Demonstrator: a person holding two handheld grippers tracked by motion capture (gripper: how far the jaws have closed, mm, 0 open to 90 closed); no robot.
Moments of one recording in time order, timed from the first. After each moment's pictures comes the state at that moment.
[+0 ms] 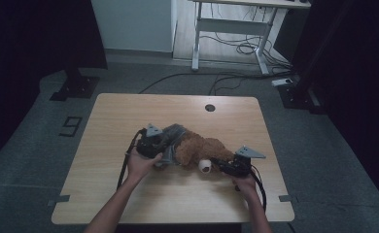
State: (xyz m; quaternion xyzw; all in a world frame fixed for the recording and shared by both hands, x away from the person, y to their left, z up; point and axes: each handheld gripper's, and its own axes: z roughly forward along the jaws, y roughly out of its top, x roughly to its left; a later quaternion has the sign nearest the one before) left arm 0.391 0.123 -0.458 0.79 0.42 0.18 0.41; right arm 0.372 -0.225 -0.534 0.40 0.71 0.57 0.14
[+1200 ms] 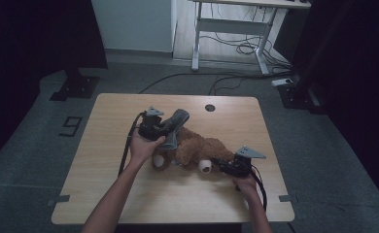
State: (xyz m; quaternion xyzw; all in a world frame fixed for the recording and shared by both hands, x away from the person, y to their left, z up) left arm 0.430 0.102 -0.416 0.79 0.43 0.13 0.43; right arm 0.372 -0.226 -0.534 0.39 0.71 0.57 0.15
